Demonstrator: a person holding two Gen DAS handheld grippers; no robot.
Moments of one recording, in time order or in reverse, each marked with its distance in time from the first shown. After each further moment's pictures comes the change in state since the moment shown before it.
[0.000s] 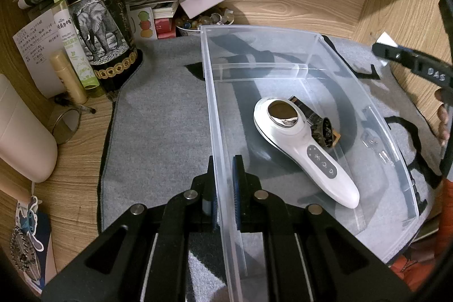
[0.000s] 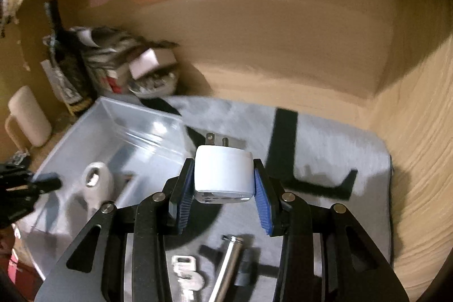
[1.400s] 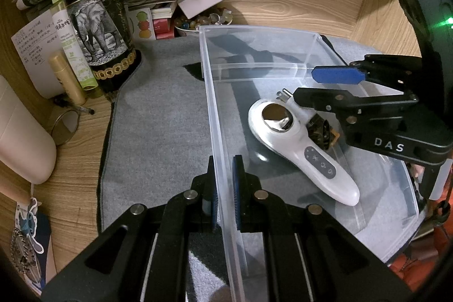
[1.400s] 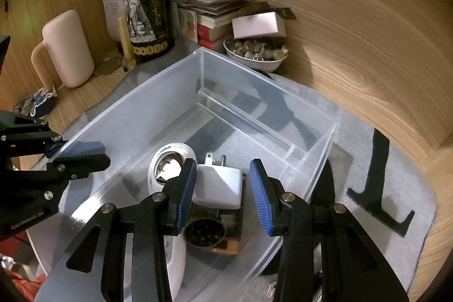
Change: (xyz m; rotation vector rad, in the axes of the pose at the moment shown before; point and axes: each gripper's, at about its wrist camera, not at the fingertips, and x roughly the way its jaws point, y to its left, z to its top) left arm 0.002 0.001 0.001 0.002 0.000 -0.004; right arm 0.053 0.113 -0.008 -0.292 0.146 0.153
